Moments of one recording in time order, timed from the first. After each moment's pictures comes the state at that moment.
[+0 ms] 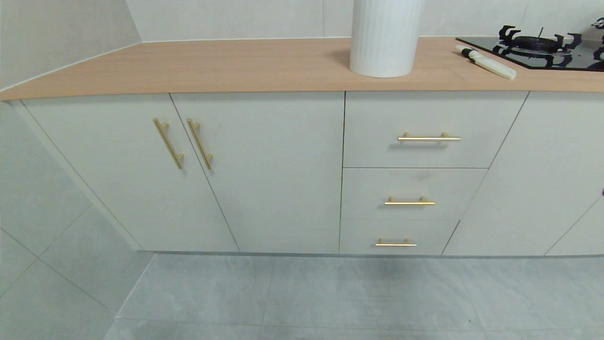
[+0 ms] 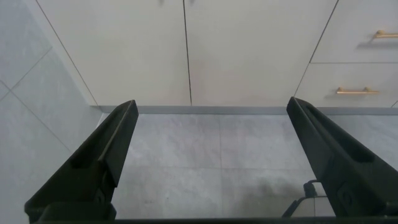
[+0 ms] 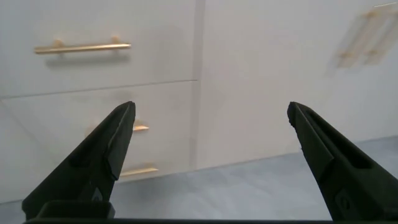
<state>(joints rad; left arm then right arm) 0.01 0.00 0.00 0.00 -0.01 0.00 0.16 0.89 -0.30 -0.70 -0.45 -0.08</state>
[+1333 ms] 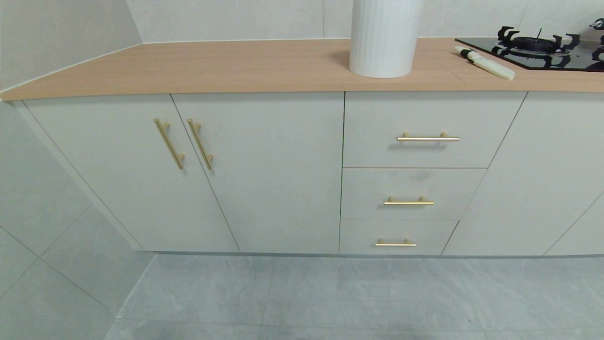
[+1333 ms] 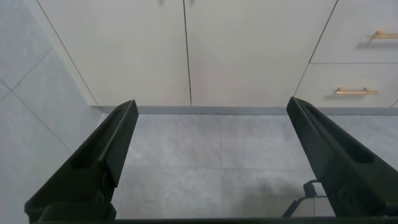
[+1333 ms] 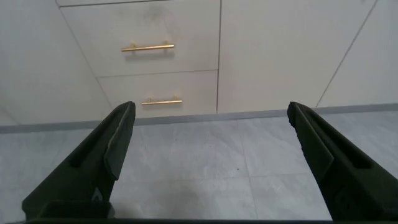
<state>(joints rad) 0.01 0.00 0.00 0.00 -0.01 0.00 0.00 0.00 0.00 0.00 -0.06 0.02</state>
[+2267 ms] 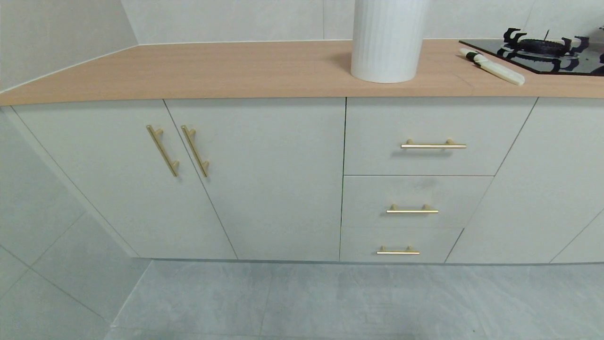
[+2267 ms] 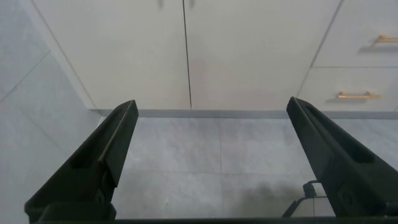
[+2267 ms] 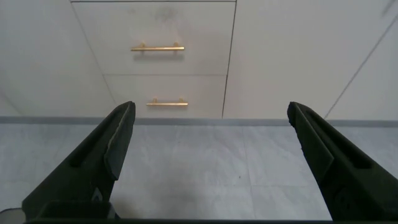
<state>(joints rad) 0.01 0.00 0.00 0.00 -0.01 0.00 0.00 0.00 0.00 0.00 -0.02 -0.01</state>
